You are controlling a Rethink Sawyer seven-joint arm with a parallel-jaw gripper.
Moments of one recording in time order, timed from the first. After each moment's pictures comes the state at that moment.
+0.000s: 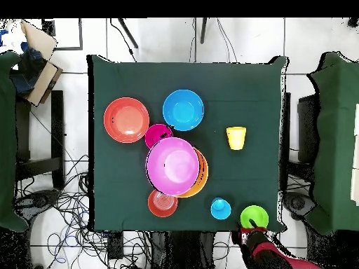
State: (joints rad) arm -1.41 -0.58 0.35 2.18 -0.96 0.05 1.47
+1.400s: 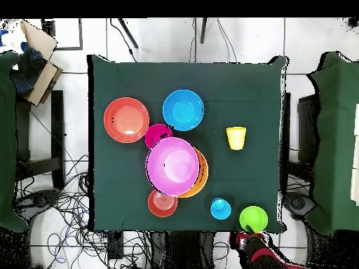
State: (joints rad) arm -1.48 -0.50 0.32 2.16 -0.99 0.04 1.47
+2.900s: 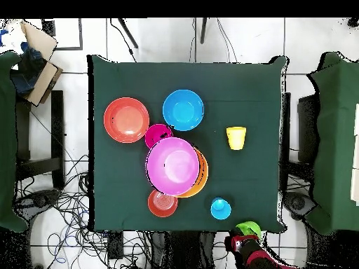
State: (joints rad) arm -1.51 -0.44 0.32 2.16 -1.02 0.04 1.47
